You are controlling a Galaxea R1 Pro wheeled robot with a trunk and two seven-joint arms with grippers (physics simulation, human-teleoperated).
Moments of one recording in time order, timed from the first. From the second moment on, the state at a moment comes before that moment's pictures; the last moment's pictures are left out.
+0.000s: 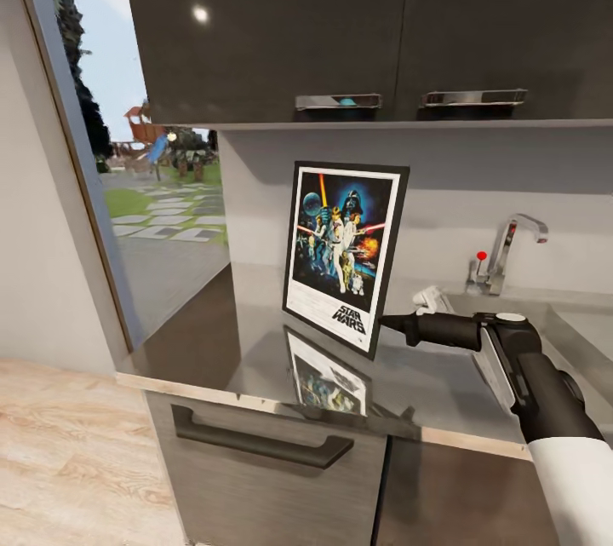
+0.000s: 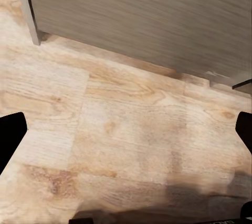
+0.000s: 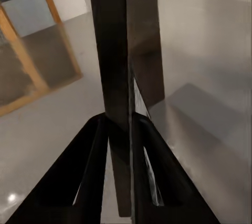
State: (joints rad) left arm 0.07 0.10 0.27 -0.71 0.02 0.01 -0.47; right arm -0.69 -0.22 -0.04 -1.24 0.01 0.67 1.06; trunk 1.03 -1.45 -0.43
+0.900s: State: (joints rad) left arm 0.07 0.10 0.27 -0.71 0.02 0.01 -0.47; right arm -0.69 -0.21 -0.04 -1.24 0.01 0.67 1.05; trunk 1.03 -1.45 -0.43
